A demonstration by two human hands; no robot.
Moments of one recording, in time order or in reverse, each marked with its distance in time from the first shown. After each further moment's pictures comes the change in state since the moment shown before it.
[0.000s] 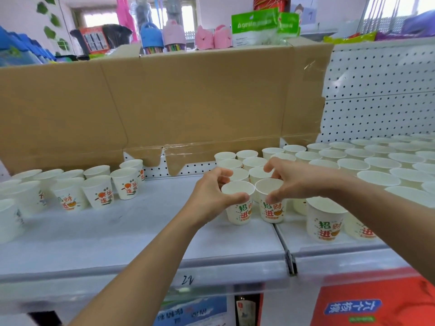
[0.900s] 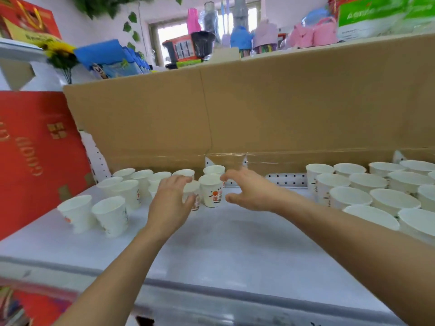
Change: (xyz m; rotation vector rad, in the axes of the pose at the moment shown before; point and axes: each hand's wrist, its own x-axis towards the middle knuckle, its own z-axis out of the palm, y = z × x) left_hand -0.018 -0.150 -0.223 0.738 0.469 -0.010; right_hand 0.132 -0.226 0.105 -0.014 0.124 -0.524
